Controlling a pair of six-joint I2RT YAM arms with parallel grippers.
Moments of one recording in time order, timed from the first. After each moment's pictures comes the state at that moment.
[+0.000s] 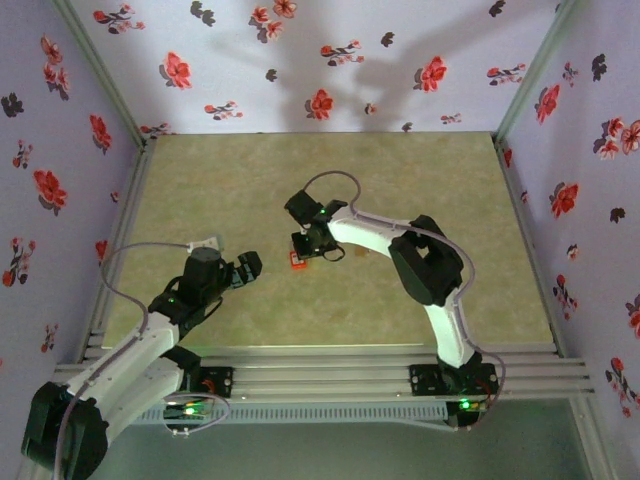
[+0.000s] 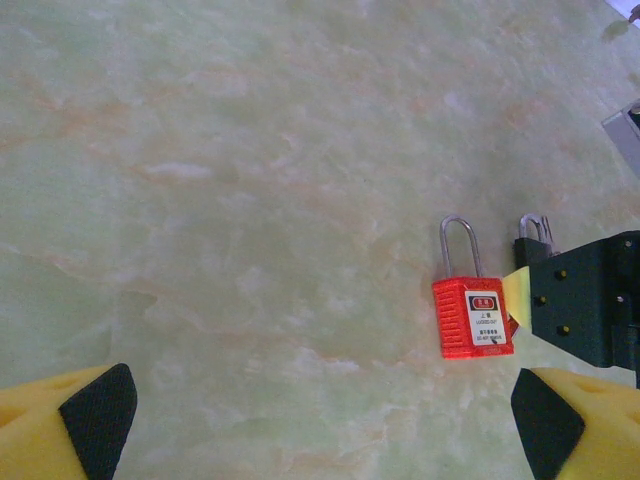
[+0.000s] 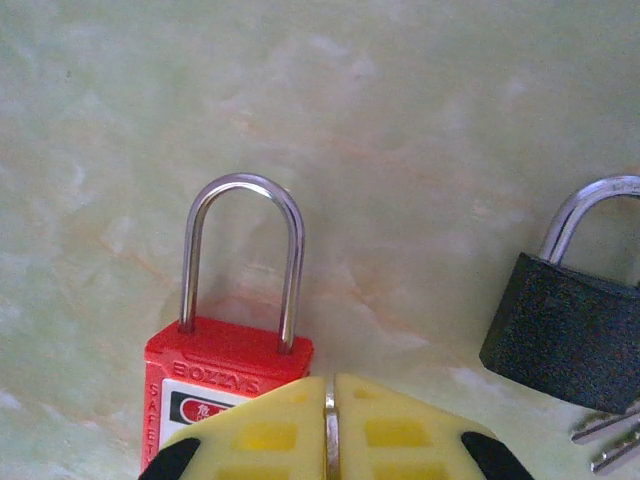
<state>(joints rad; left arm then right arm) -0.48 0.82 0.37 -0.20 -0.09 -0.70 0.82 2.11 1.56 -0.68 -0.04 0.49</state>
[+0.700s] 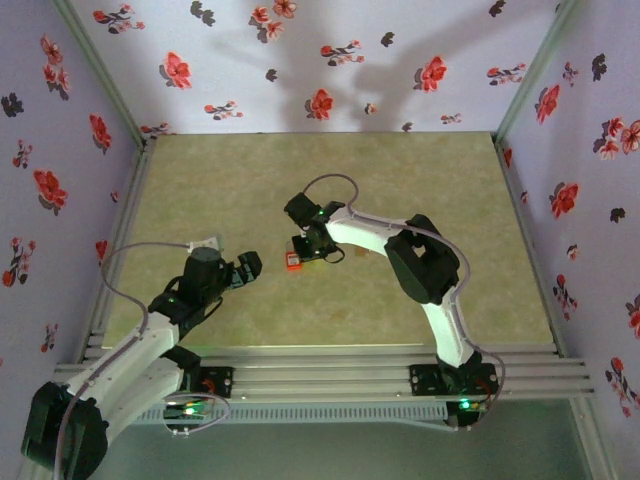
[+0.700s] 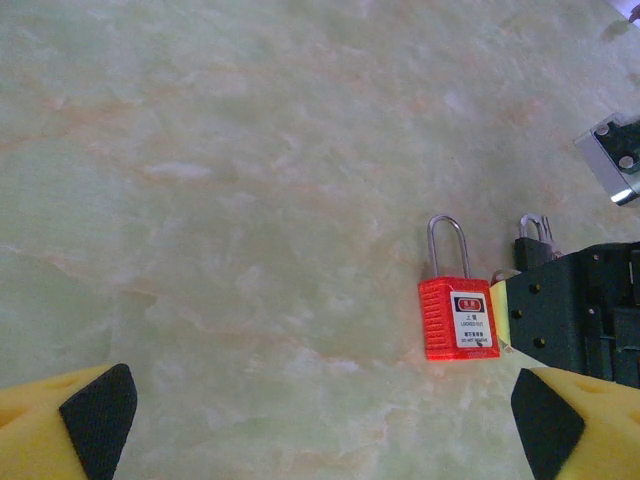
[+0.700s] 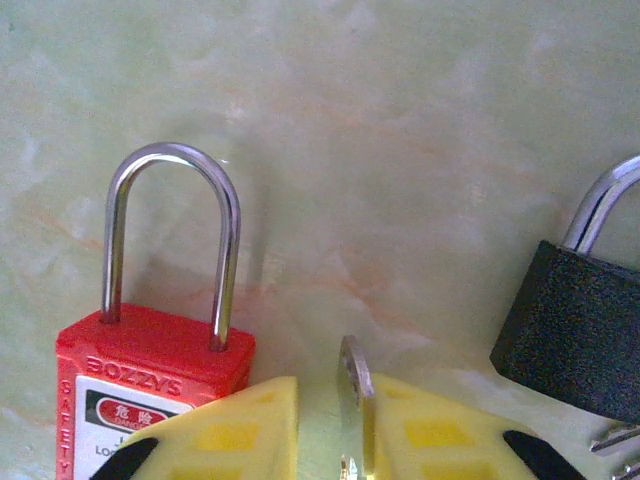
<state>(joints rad) -0.48 0.82 0.37 -0.20 -0.09 -0.70 0.82 2.13 1.57 -0.70 -0.05 0.48</state>
